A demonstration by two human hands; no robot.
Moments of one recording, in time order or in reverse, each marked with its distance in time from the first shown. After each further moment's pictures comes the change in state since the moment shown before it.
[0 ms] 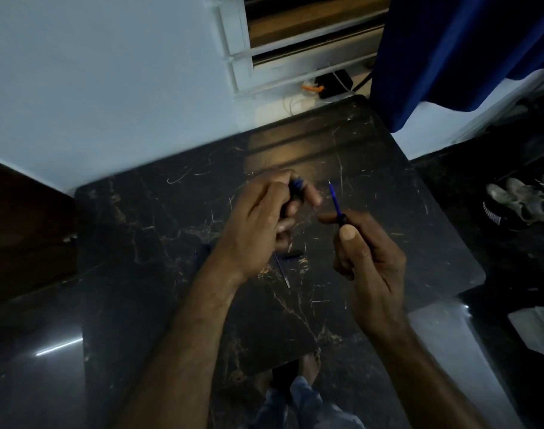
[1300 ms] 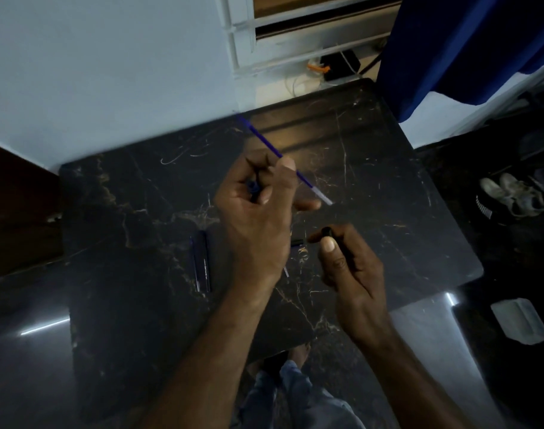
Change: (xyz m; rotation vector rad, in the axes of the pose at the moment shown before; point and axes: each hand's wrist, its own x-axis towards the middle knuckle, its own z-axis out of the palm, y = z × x) left_hand 0.002 -0.035 0.020 -0.152 0.527 0.393; right_hand -0.020 0.019 0.016 -0.150 -0.094 0.166
